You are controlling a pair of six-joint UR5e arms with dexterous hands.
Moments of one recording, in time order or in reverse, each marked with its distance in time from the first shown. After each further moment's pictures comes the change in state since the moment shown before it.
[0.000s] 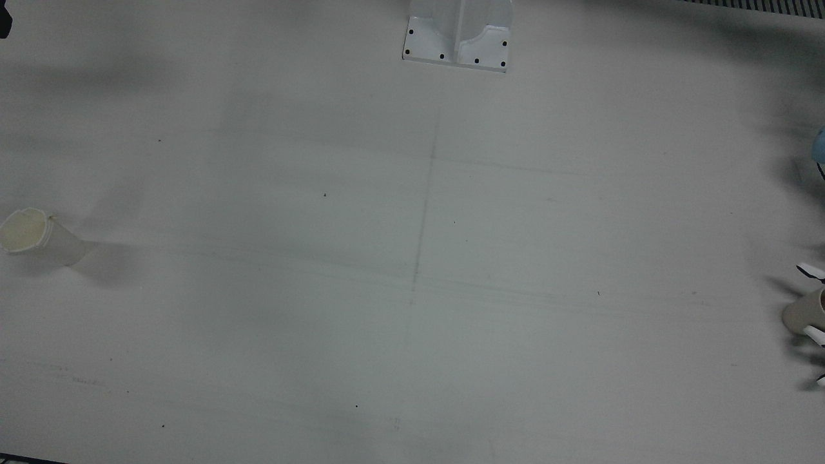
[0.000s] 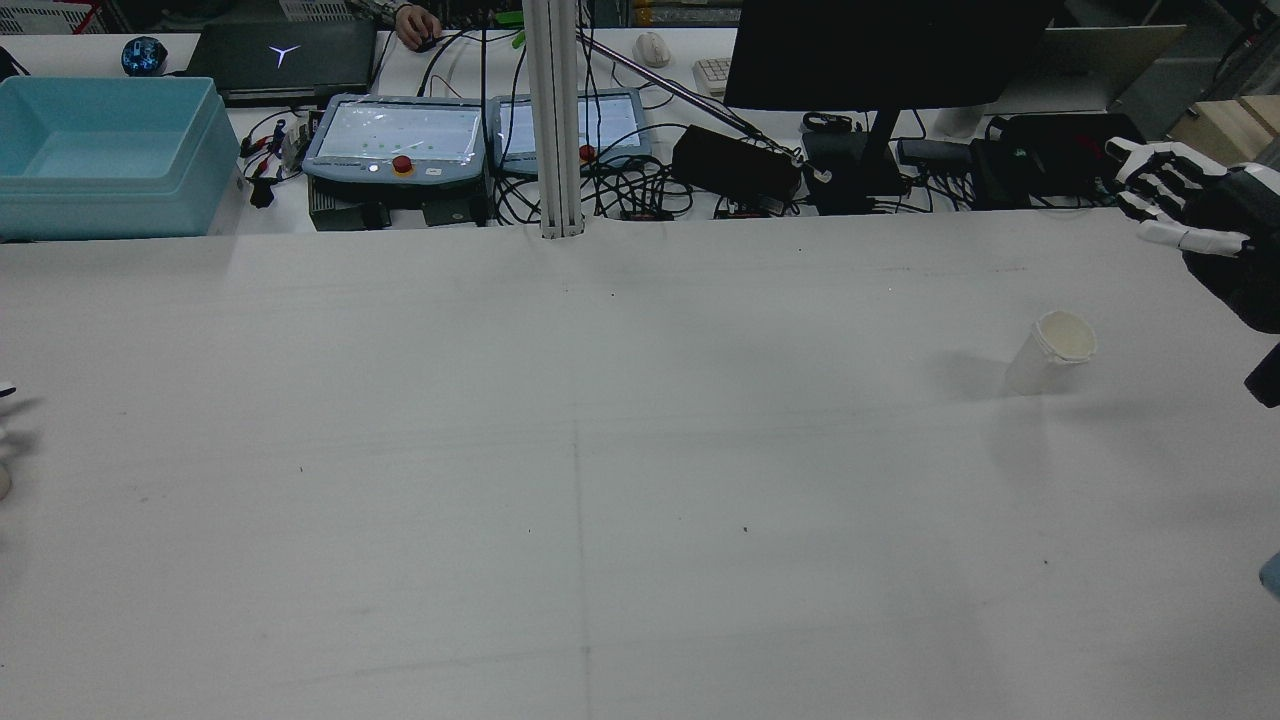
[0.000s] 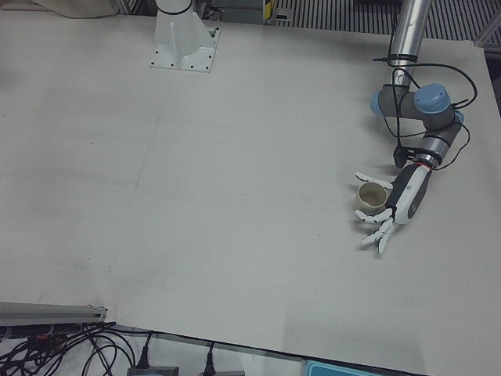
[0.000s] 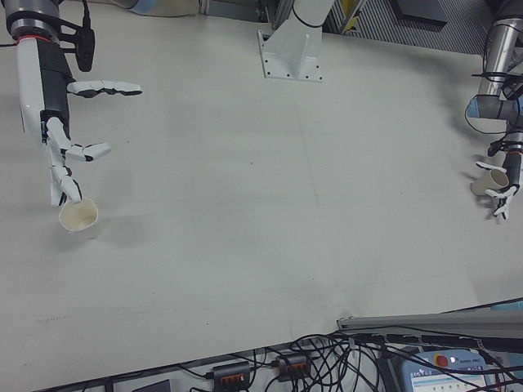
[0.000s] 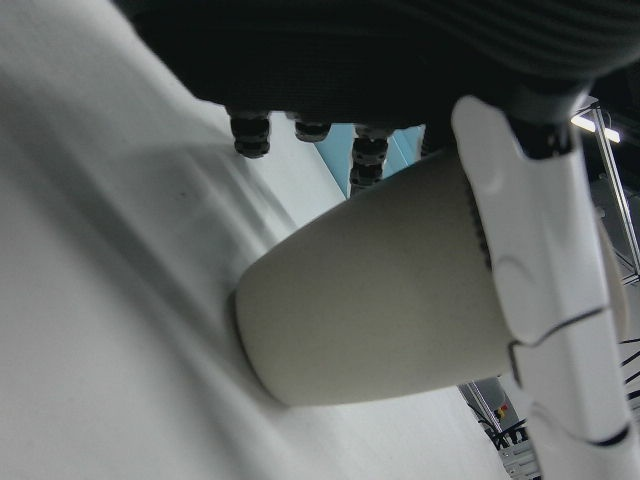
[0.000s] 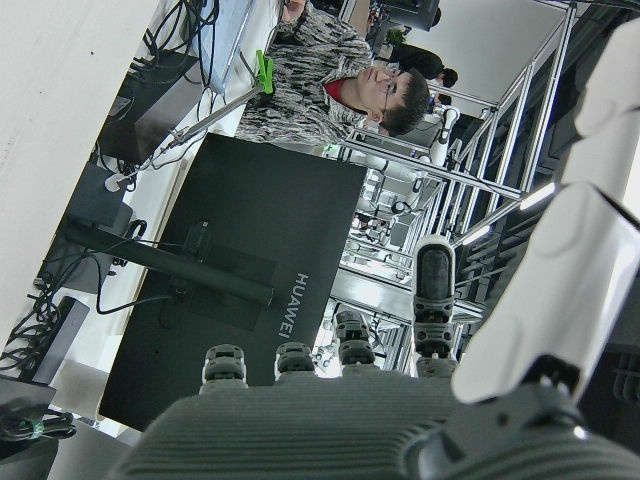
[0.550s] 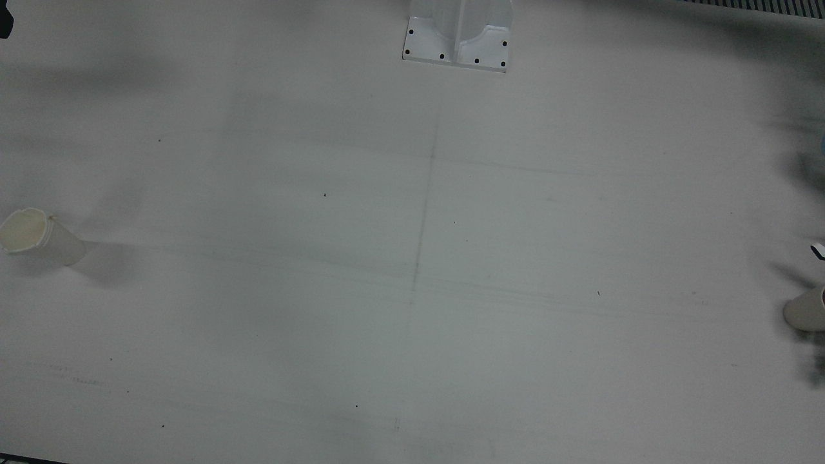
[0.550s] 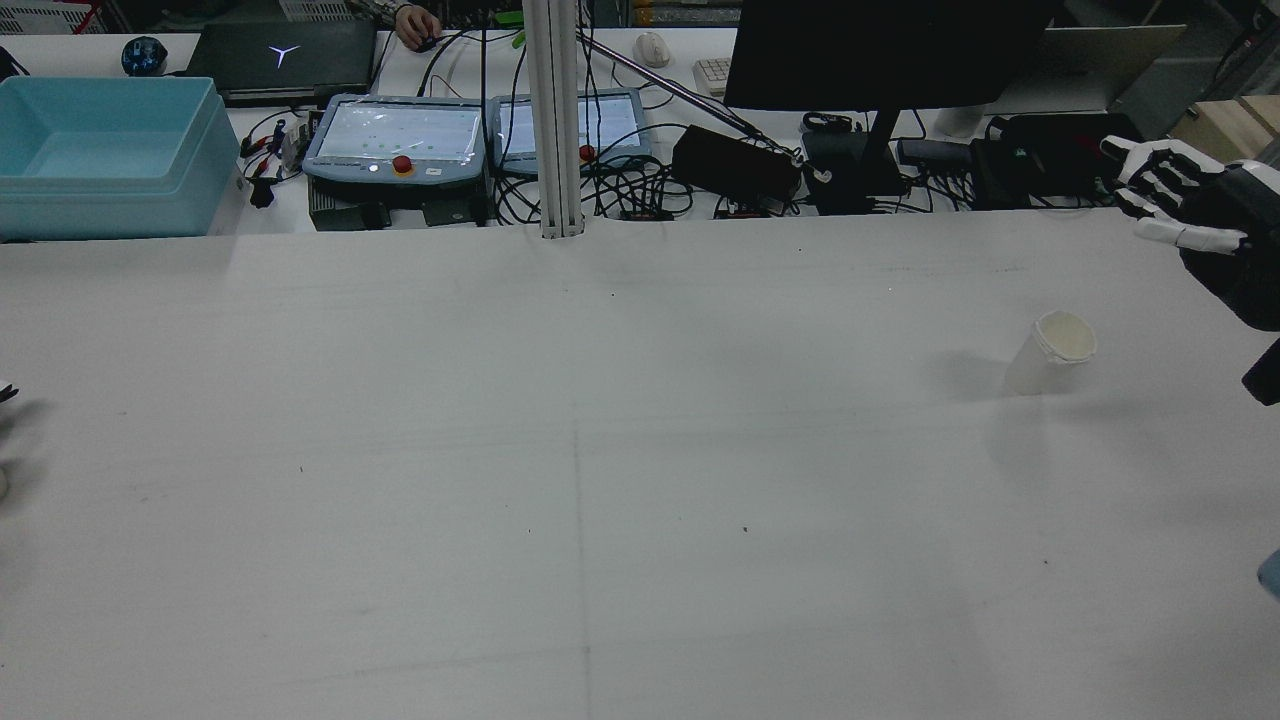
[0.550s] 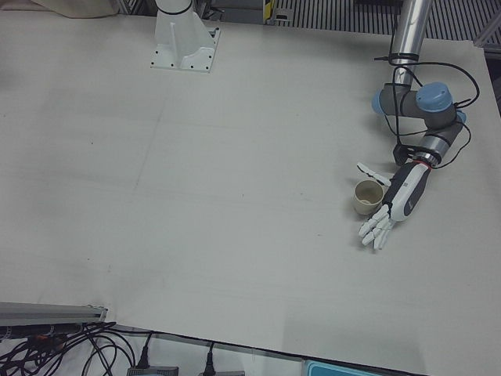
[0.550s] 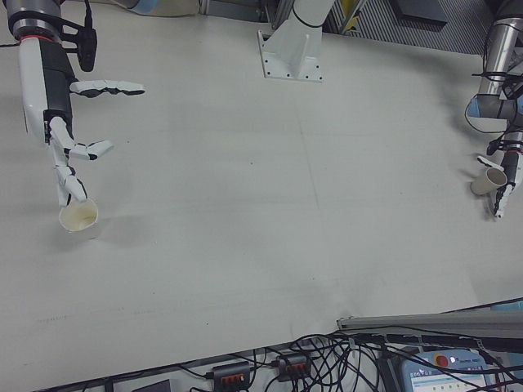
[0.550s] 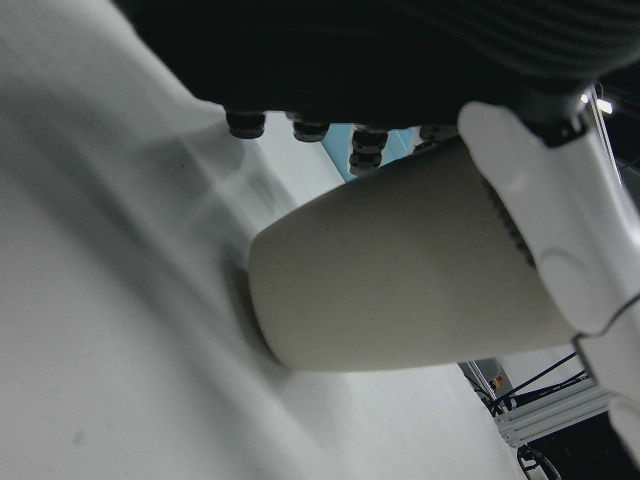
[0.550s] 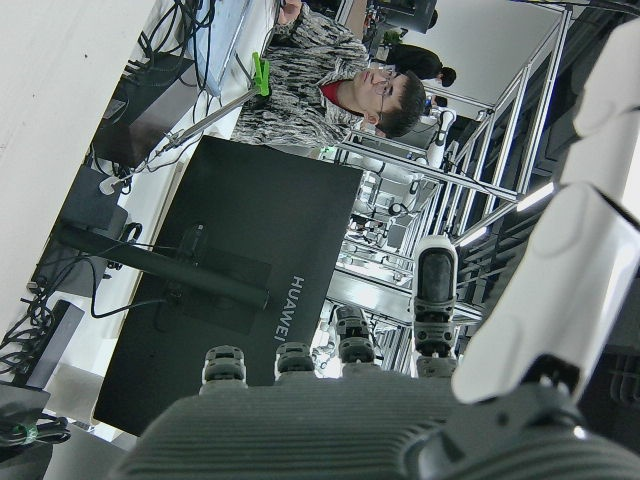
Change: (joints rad) left arm -0.001 0.006 0.000 -0.030 0.047 0.033; right arm -0.001 0.005 0.004 0.000 0.000 0.000
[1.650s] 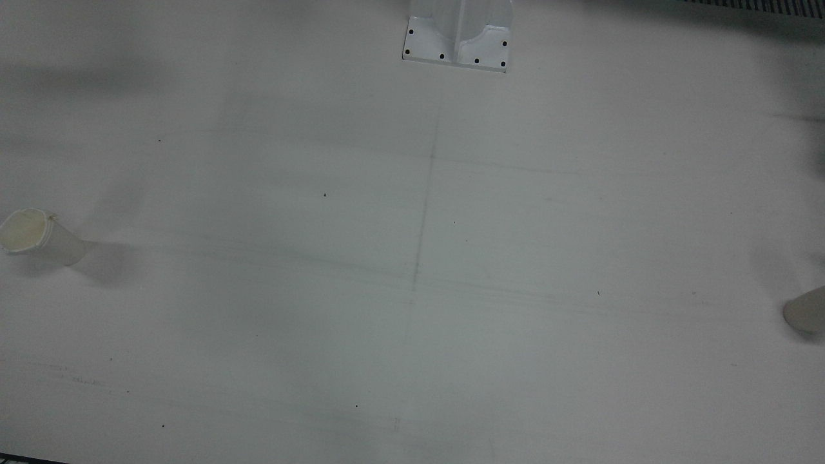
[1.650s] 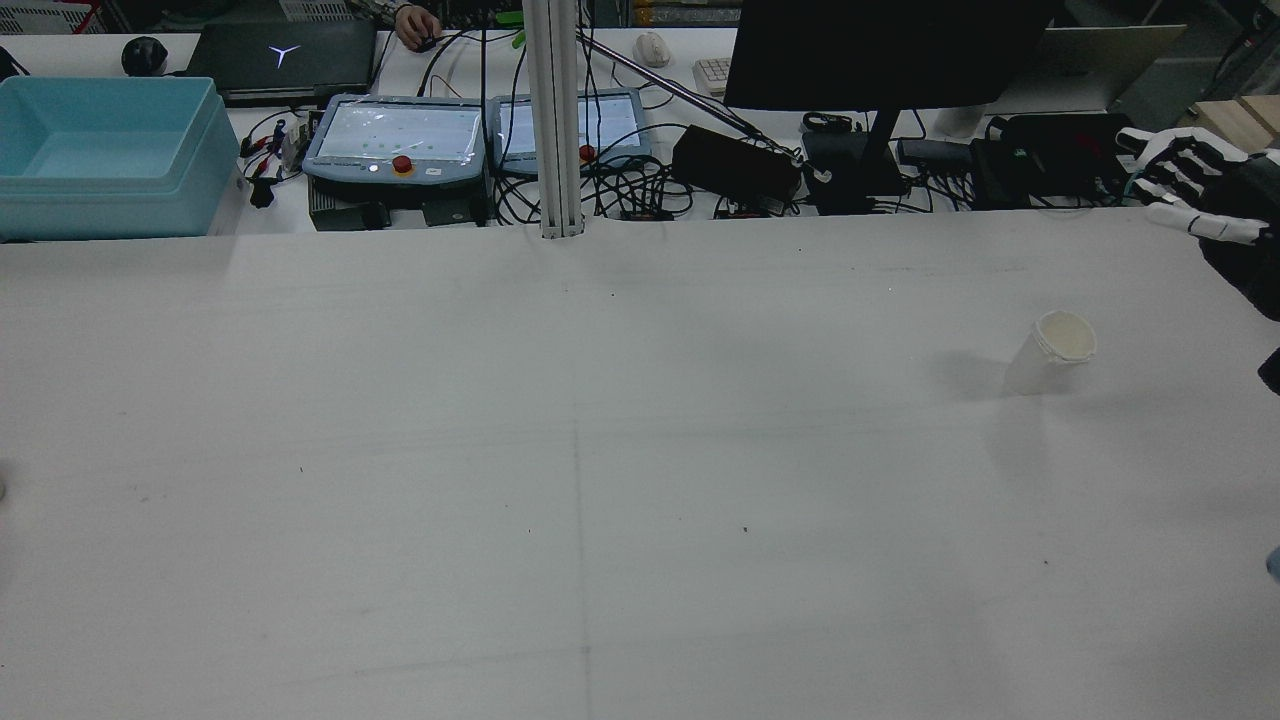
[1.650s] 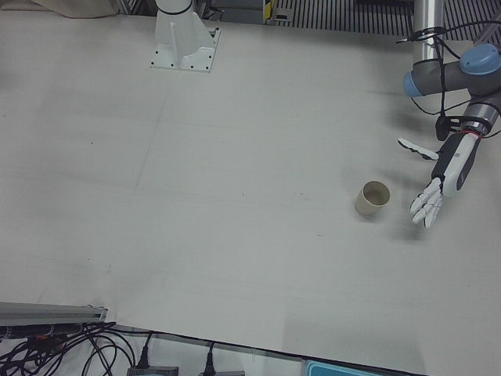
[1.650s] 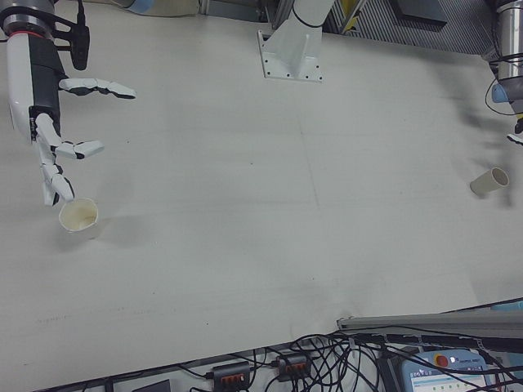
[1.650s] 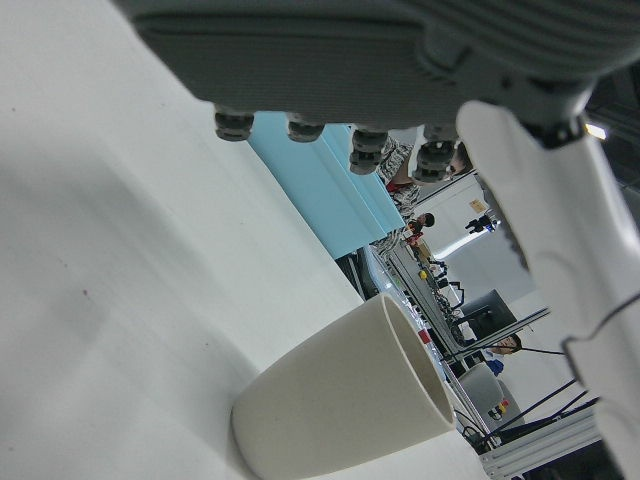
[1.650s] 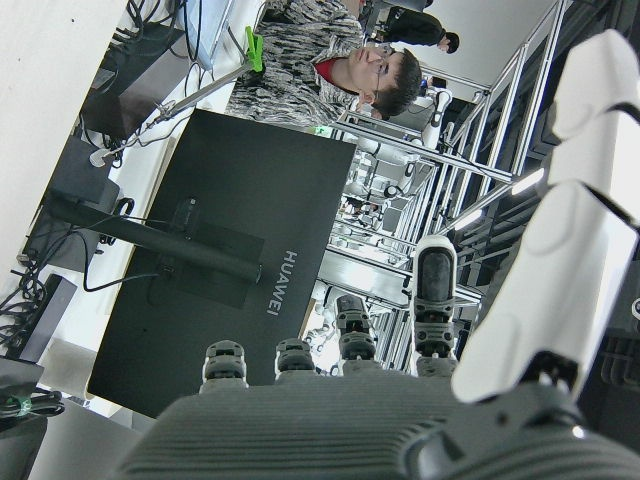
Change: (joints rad) left arm -0.254 0.143 -0.106 -0.016 0.213 -0.010; right arm 0.017 0.001 -0.005 0.000 0.000 0.000
